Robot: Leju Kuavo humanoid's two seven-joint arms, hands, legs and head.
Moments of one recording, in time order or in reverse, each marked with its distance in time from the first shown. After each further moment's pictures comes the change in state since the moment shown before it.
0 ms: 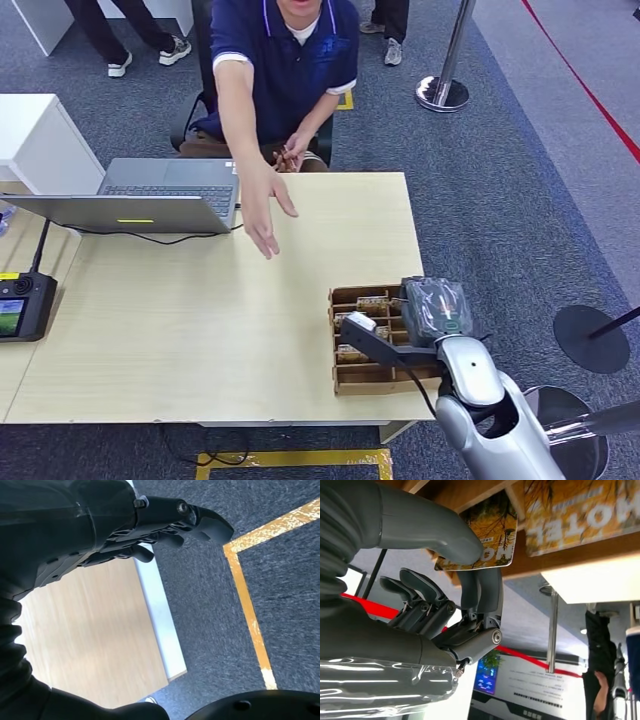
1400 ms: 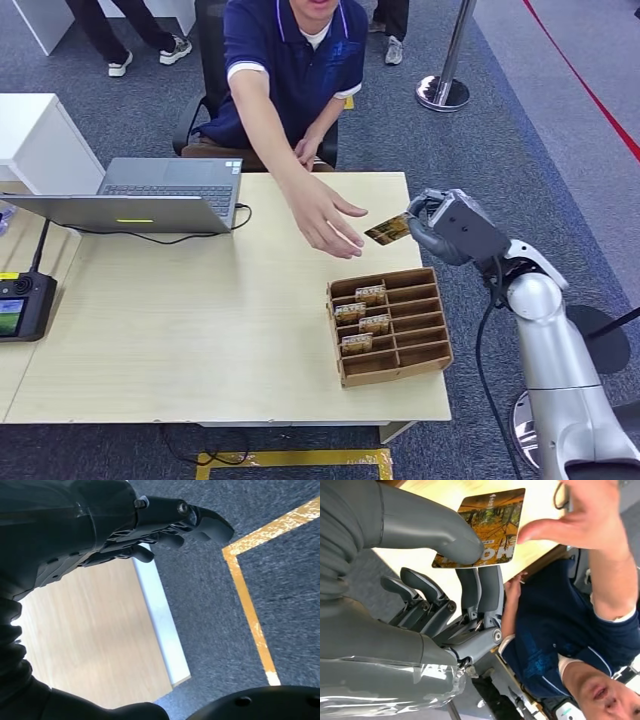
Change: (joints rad) left arm -0.008 0.003 -0.004 0.000 -0.042 -0.022 -0.004; right arm -0.383 -0.025 -0.288 0.342 -0.873 0.227 -0.521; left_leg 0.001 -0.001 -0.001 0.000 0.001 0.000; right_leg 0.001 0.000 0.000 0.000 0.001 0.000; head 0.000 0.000
